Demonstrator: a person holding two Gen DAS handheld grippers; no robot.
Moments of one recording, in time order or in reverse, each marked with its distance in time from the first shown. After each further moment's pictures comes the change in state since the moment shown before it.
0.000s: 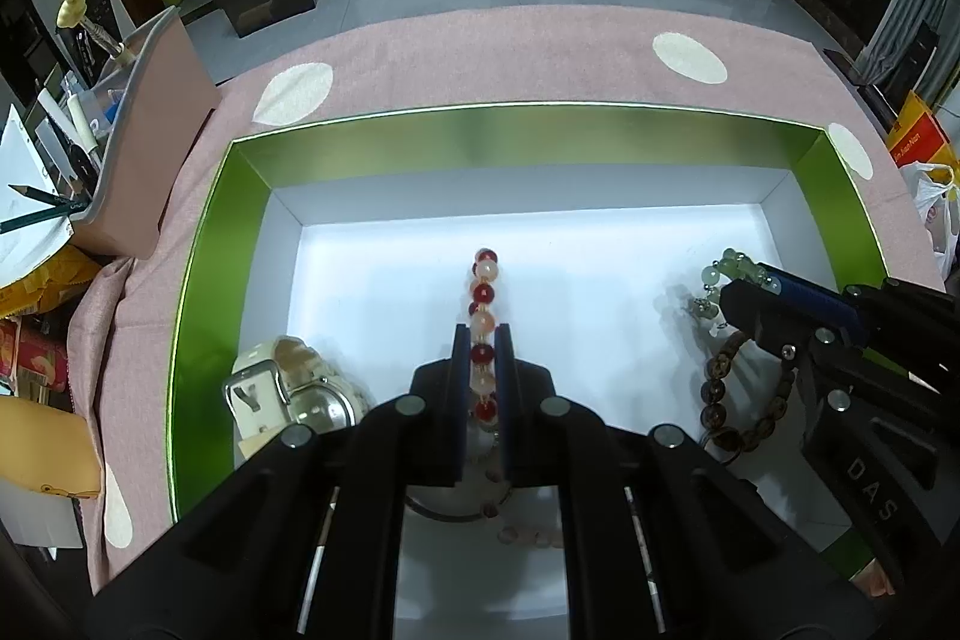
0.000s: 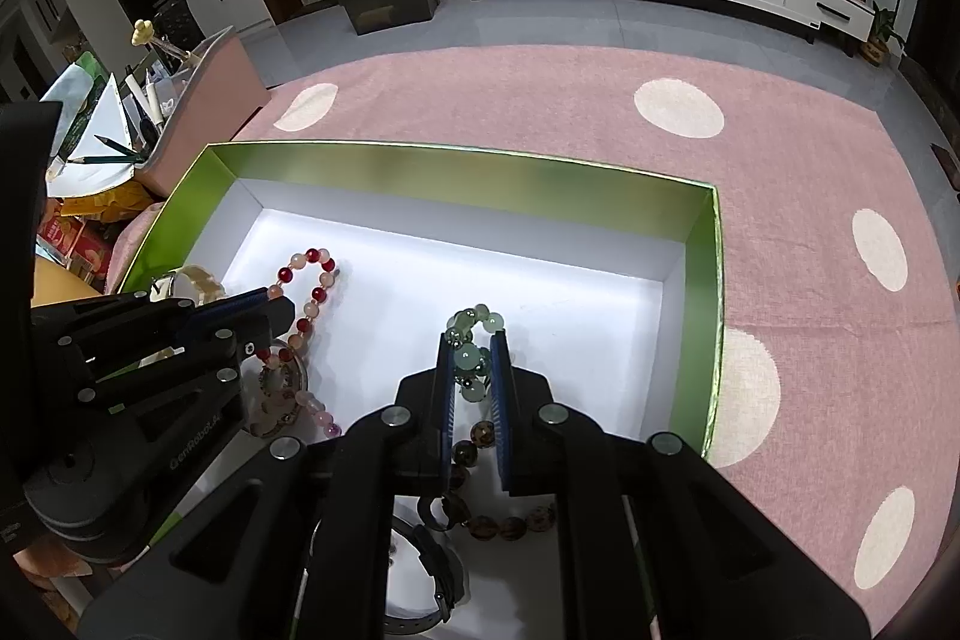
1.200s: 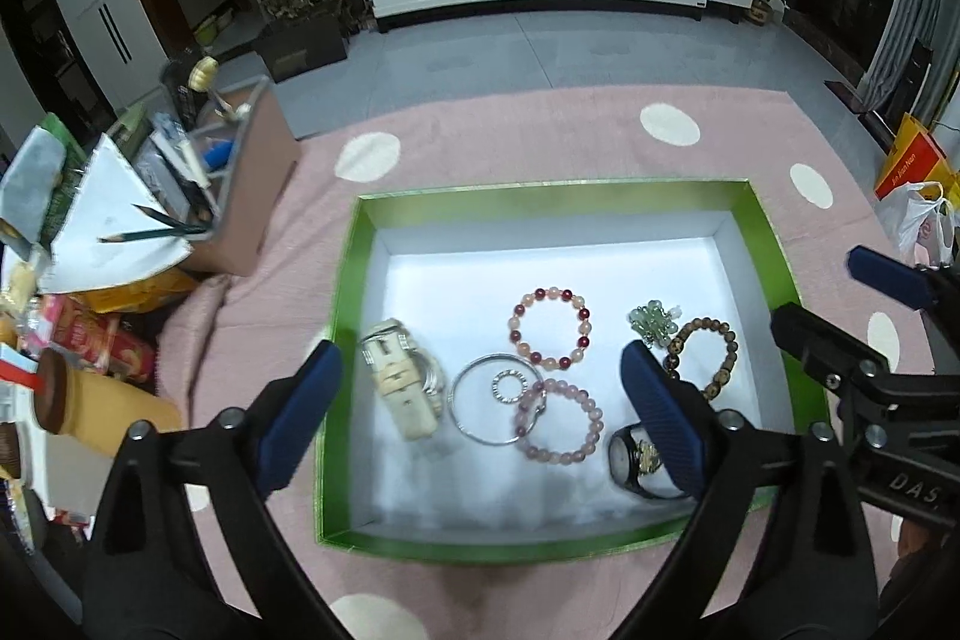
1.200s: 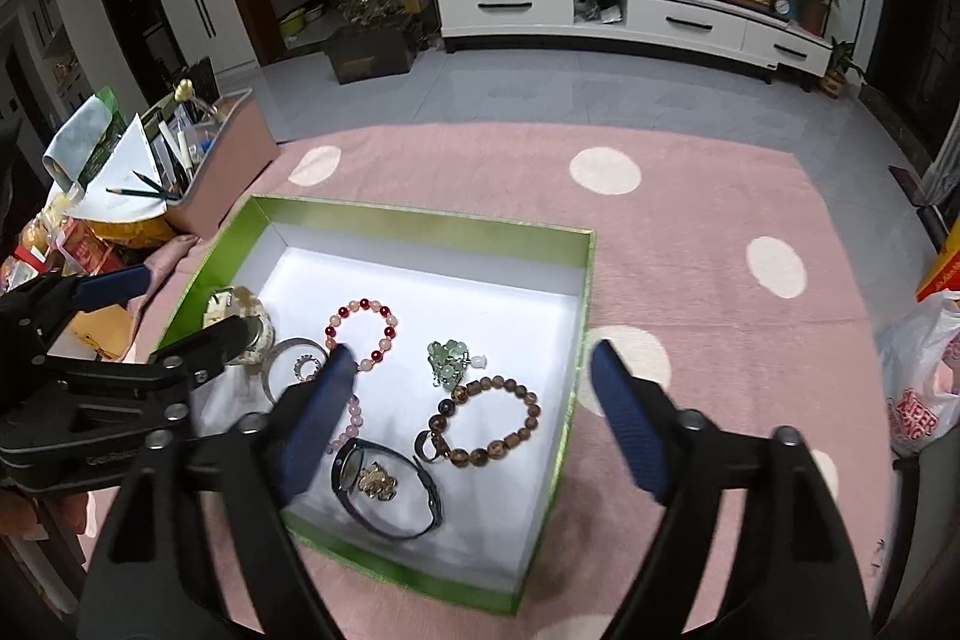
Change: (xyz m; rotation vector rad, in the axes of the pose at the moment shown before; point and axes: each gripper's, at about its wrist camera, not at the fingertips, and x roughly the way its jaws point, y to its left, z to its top) left arm -0.109 0.012 -0.018 -0.006 -0.126 0.065; right arm -0.105 0.007 -0.010 0.007 -0.128 -0.094
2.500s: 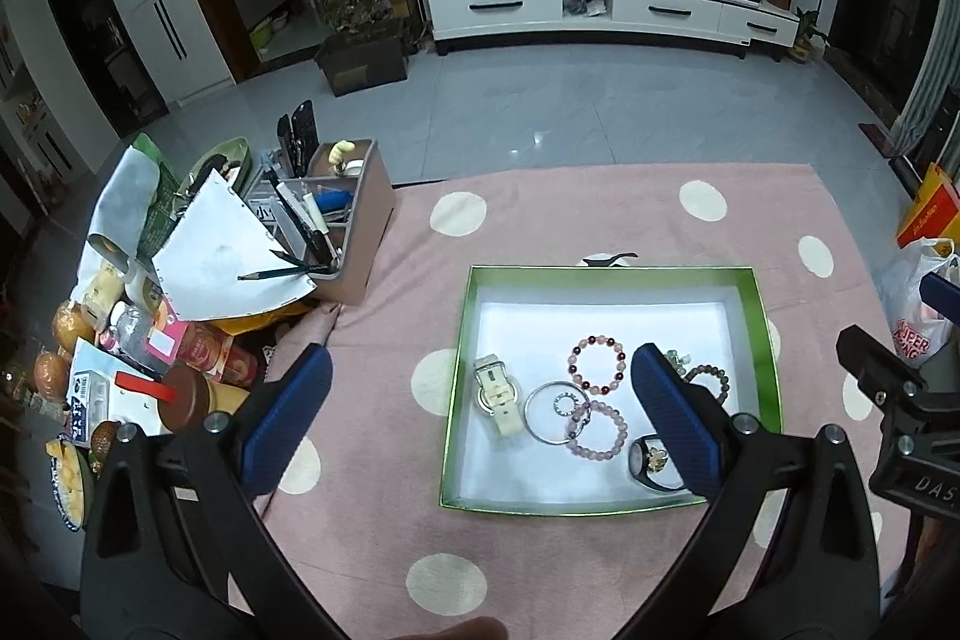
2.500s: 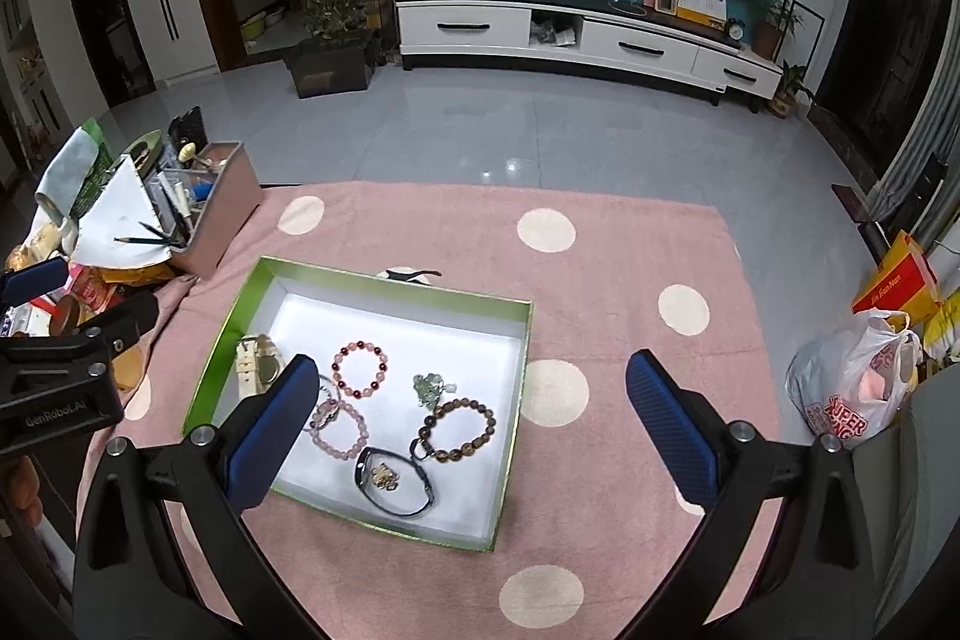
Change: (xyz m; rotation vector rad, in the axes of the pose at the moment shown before) left arm -0.090 0.040 0.046 -0.082 -0.016 0.084; right arm -0.070 0.018 0.055 -0.002 0.005 -0.140
